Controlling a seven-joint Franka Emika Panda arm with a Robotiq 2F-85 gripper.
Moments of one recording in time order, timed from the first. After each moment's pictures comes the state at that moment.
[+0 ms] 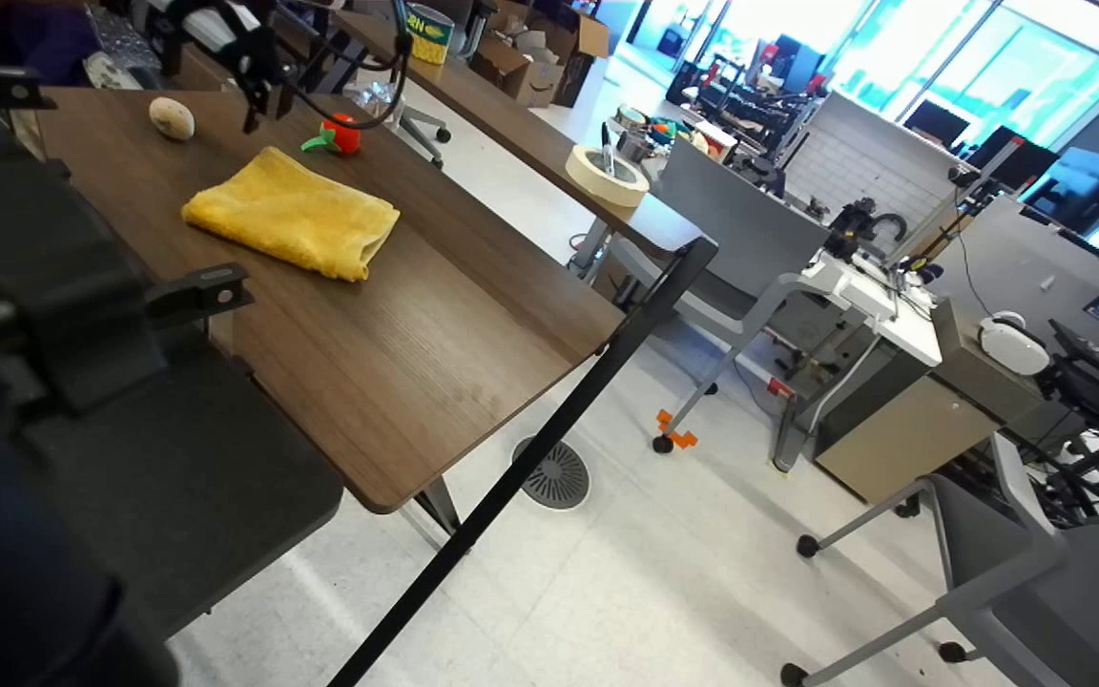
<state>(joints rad) -0.22 0.76 0.49 -2.18 -0.14 2.94 -0.27</state>
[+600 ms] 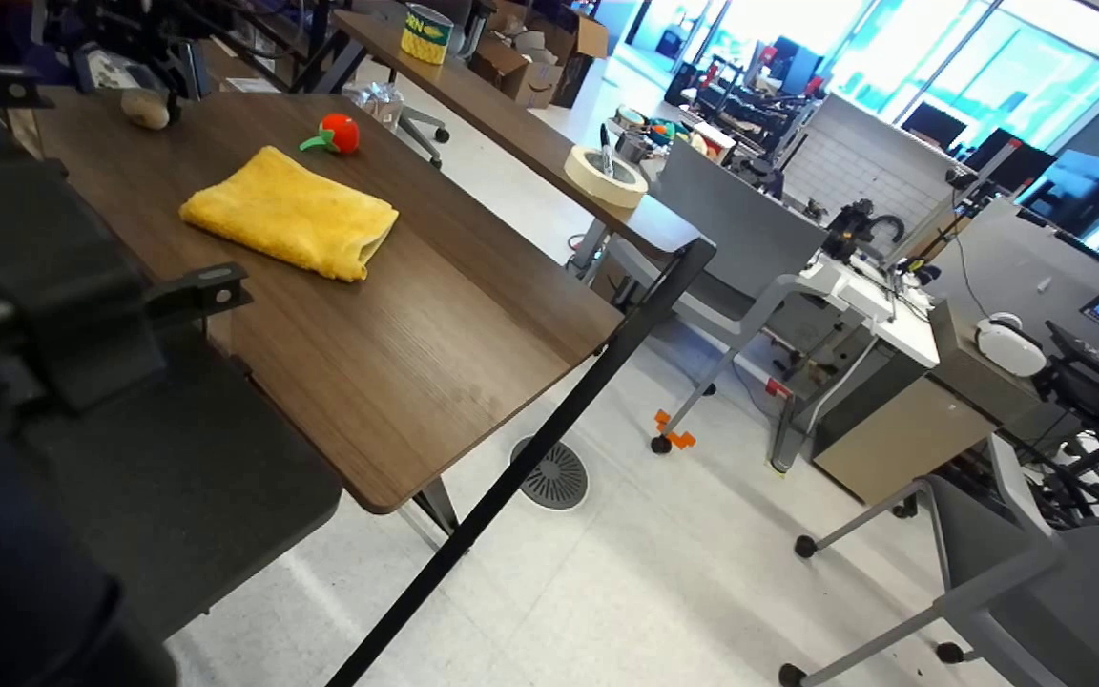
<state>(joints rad) 0.45 0.84 0.10 -1.95 -0.27 2.72 0.05</state>
